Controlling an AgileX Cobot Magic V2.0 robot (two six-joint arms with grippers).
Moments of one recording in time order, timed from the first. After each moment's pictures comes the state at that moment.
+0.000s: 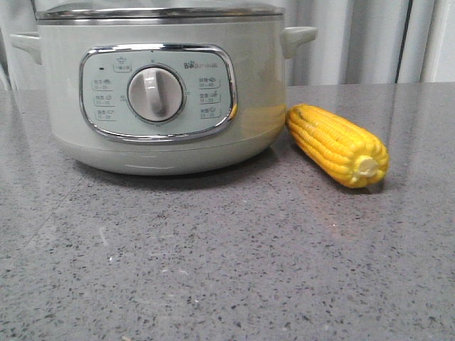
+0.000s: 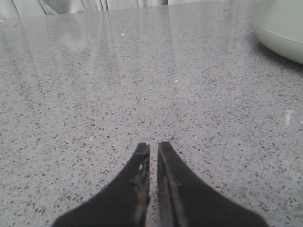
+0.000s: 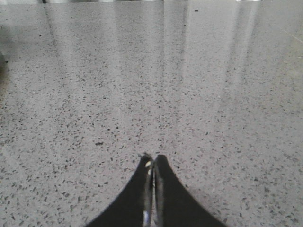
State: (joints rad) left arm 0.01 0.00 0.01 -0.06 0.32 0.11; right arm -0.12 -0.01 0.01 -0.11 0.32 0.08
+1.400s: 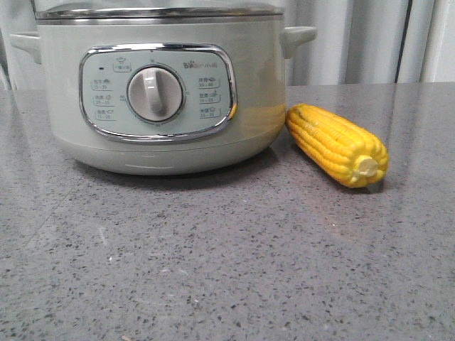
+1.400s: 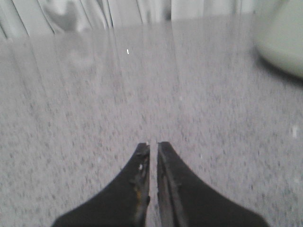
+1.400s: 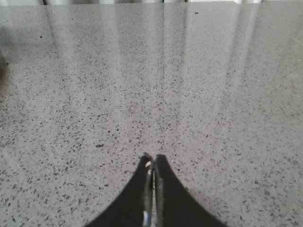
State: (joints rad) left arm 0.01 0.00 0.01 -0.04 0.23 0.11; right arm -0.12 -0.01 0.01 -0.11 0.31 0.08
